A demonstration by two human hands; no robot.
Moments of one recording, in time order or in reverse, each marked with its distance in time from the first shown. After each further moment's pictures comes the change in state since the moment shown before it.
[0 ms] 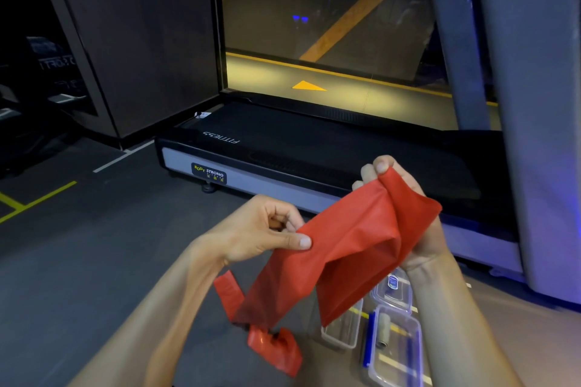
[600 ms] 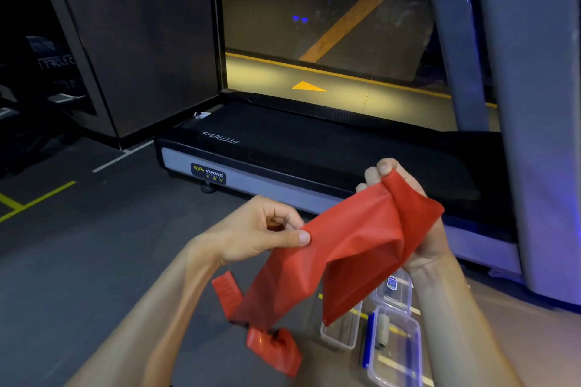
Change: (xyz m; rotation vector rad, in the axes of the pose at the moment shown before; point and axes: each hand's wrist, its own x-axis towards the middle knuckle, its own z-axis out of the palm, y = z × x) left_hand -0.003 0.001 -0.003 0.035 -0.020 0.012; right_hand -0.003 -0.004 -0.002 -0.021 0.091 0.000
